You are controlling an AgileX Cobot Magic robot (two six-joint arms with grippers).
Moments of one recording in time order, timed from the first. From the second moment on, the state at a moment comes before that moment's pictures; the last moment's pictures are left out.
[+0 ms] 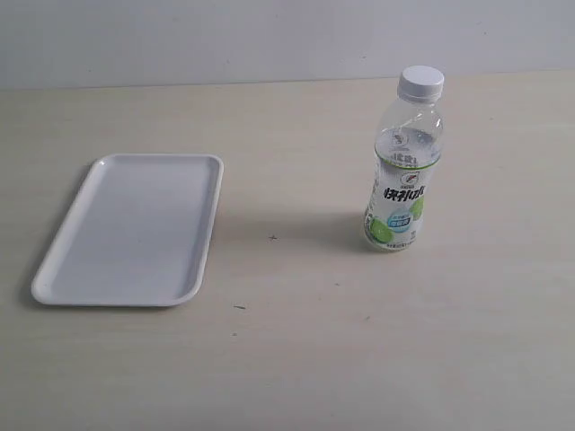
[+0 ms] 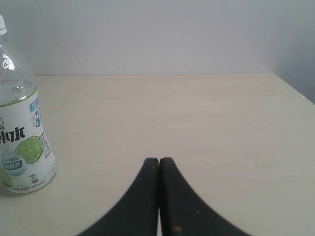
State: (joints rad) left arm -0.07 0.01 0.00 0.11 0.37 -0.19; right arm -0.24 0.00 0.00 0.15 0.32 -0.19
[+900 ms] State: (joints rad) left arm -0.07 0.01 0.00 0.11 0.37 -0.19; right arm -0.24 0.00 0.00 0.39 -0.38 0.08
